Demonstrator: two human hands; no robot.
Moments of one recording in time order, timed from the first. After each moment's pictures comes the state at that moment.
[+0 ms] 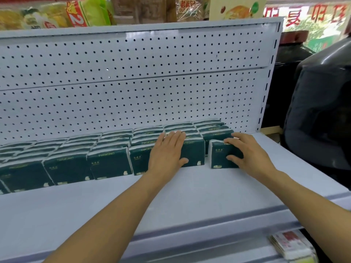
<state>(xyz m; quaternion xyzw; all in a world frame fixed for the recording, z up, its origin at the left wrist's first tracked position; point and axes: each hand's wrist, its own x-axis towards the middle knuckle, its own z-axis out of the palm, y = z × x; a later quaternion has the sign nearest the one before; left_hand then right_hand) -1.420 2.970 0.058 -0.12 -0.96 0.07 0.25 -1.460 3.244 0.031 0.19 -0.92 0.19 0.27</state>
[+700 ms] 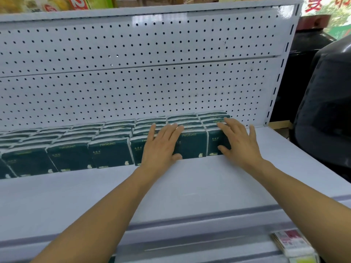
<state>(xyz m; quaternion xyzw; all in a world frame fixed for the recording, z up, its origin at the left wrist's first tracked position) -1.422 2.950 0.045 -0.10 -0.95 0.07 0.28 -1.478 3.207 0.035 0.18 -0.94 0.11 0.27</state>
